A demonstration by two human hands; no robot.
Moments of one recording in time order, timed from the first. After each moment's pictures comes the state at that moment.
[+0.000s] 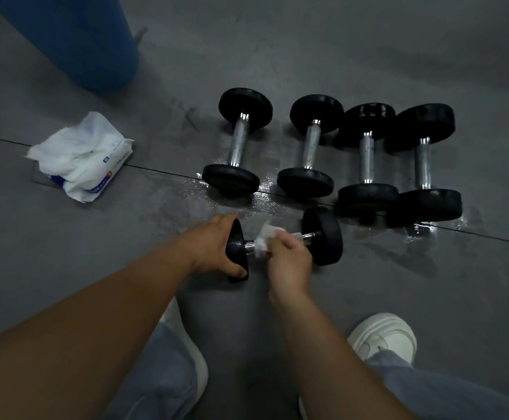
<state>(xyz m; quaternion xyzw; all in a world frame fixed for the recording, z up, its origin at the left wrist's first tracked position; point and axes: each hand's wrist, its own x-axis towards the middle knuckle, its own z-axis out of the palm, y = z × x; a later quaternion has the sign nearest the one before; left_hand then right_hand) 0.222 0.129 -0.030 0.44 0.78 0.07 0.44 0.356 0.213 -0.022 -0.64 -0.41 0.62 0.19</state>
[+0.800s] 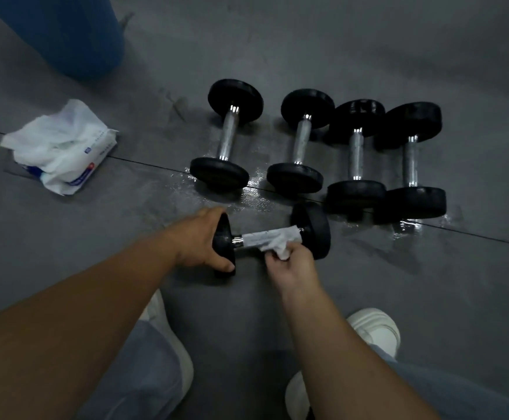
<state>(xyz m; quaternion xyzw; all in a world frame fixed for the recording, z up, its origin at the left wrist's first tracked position) 0.217 0.131 -0.040 0.43 0.77 0.08 0.46 0.382 0.244 -0.050 -0.66 -0.04 0.73 0.18</state>
